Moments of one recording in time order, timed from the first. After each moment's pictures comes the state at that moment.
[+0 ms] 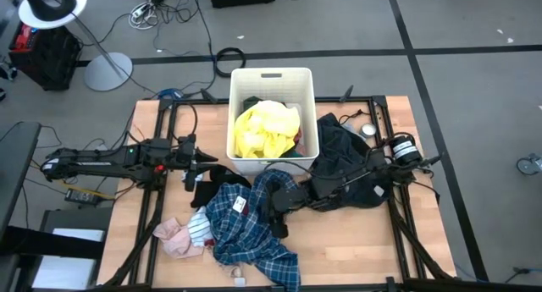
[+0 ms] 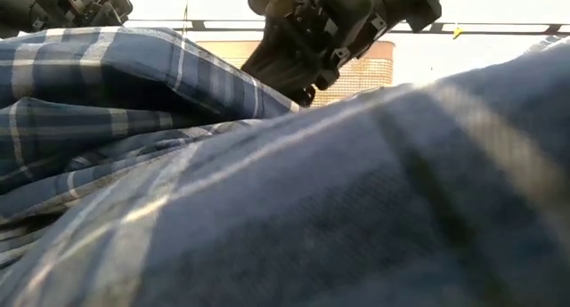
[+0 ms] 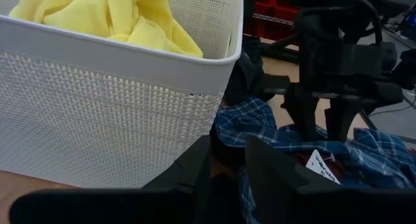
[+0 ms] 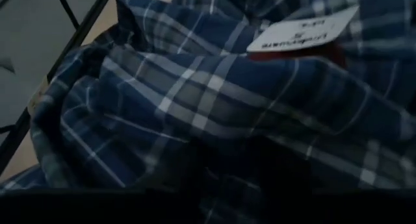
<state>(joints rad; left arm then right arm) 0.03 0.44 0.35 -0.19 -0.03 -0.21 0.30 1.94 1.23 0.09 0.08 0.17</state>
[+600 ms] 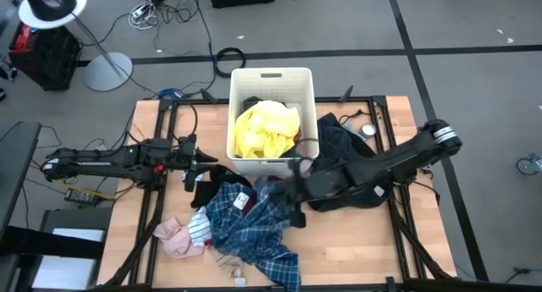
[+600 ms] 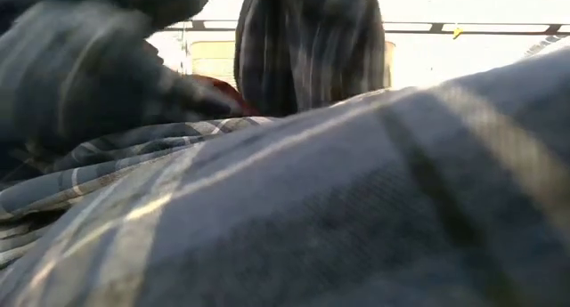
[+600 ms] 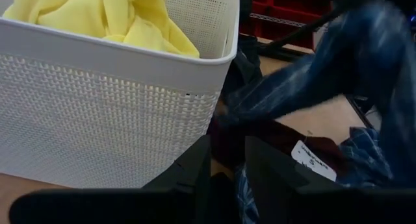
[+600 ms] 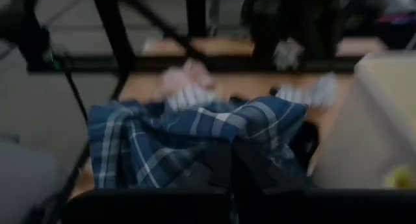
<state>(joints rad) 0.03 0.44 0.35 -0.19 -0.02 -0.21 0.35 1.56 1.23 -0.08 0.29 0.15</state>
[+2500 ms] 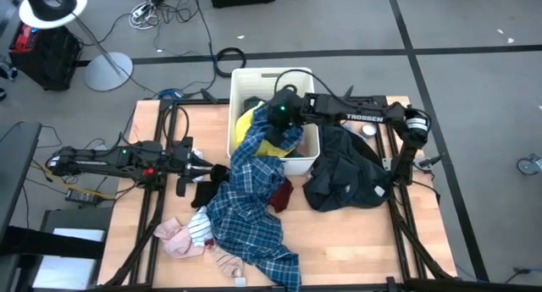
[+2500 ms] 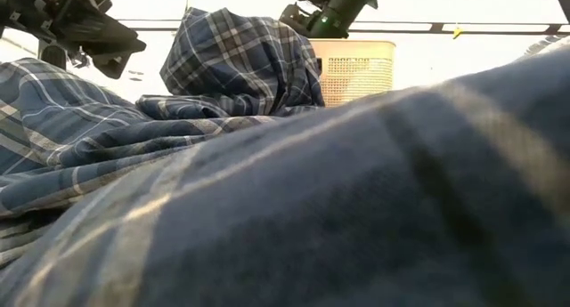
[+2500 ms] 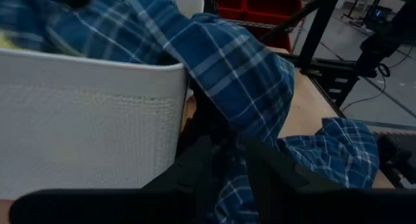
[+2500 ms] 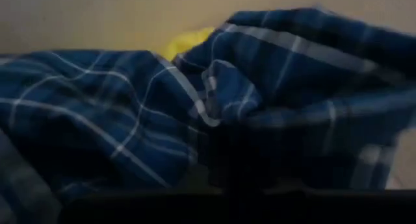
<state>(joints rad) -0.06 0.32 0.35 -0.26 -0.03 -0.16 -0.26 1.80 1.63 -0.63 0.14 0.18</state>
